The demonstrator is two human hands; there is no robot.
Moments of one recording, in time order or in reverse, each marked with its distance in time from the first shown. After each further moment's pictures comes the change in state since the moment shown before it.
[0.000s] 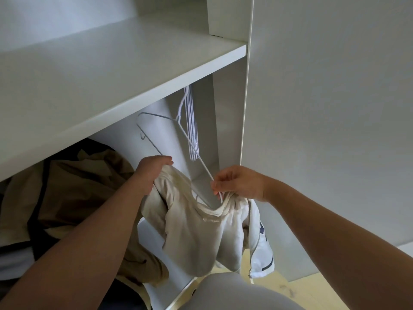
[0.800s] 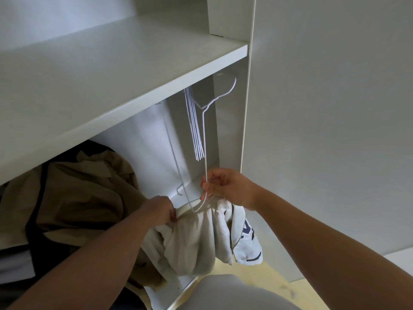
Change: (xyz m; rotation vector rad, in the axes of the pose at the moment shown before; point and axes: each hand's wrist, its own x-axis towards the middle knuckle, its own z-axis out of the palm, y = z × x) left_hand -0.002 -0.096 0.008 1.350 -0.417 0.273; right_hand 0.016 0.008 0.027 0.263 0.112 -0.065
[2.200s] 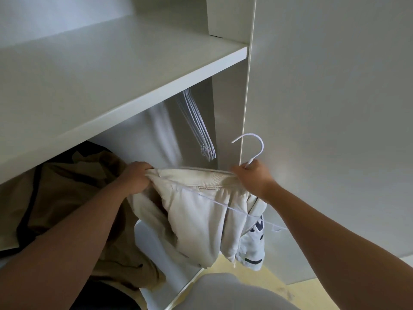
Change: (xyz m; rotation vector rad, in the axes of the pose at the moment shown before) left_hand -0.008 -0.032 -0.095 -0.271 0.378 -0.087; right_hand 0.010 0.015 -0.055 -0.317 0.528 0.243
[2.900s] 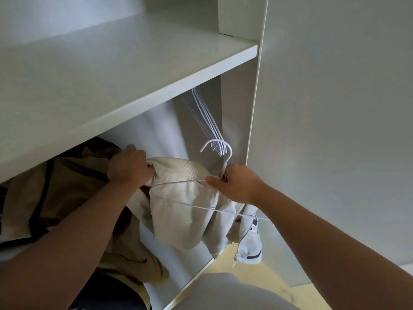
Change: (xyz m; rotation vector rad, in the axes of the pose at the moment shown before) left_hand -0.017 0.002 -0.020 0.427 0.349 -0.080; right_hand -0.017 -0.032 0.030 -0.554 -0.201 -0.367
